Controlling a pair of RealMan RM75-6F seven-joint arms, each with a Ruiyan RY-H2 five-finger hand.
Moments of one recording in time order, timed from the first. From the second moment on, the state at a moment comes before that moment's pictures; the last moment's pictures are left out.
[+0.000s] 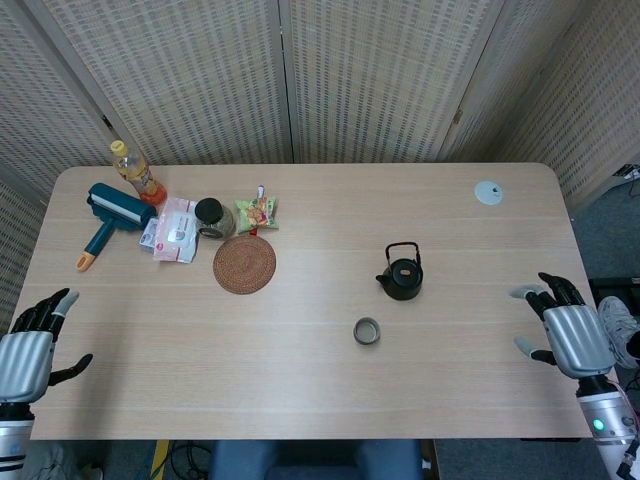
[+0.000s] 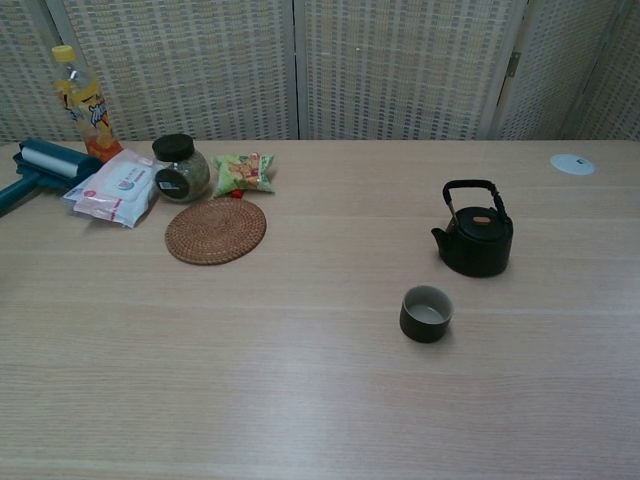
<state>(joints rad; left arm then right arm) -0.12 -1.16 -0.07 -1.62 1.47 1.49 0.14 0.16 -1.04 0.08 -1.72 -1.50 1.34 -0.09</state>
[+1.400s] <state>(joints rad) -0.11 -1.16 -0.06 -1.63 1.48 1.49 0.16 0.70 -1.29 0.23 -1.43 -1.16 0.76 -0.19</state>
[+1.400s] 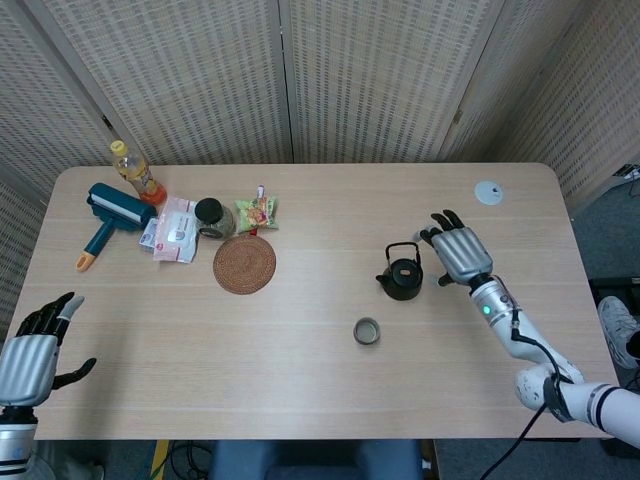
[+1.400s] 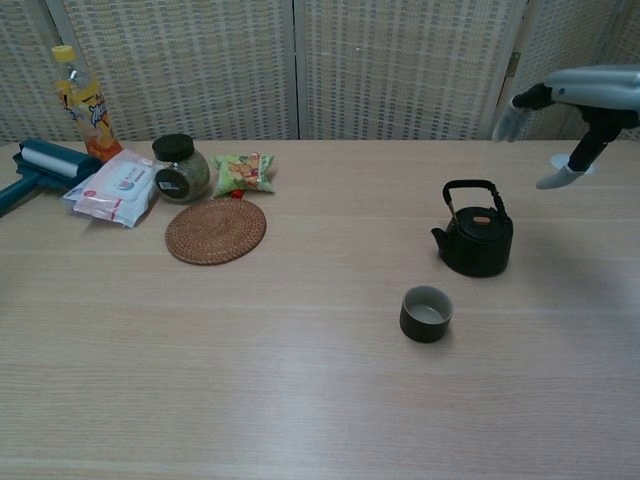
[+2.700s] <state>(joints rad) -0.11 -1.18 -0.05 -1.62 1.46 1.47 0.17 0.95 -1.55 0.20 -0.96 -0.86 0.38 -0.06</state>
